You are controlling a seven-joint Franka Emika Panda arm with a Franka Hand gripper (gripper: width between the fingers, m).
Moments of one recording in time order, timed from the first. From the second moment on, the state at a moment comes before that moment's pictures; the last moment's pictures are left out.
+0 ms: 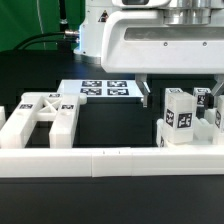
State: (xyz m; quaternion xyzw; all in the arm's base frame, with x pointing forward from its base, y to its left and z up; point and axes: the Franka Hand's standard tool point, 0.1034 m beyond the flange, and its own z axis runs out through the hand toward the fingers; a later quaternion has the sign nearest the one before) arm 0.643 0.049 0.078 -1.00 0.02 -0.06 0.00
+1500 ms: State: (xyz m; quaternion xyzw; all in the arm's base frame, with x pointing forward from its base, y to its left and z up) arm 0.642 0.050 0.074 -0.93 0.37 -0.06 0.03
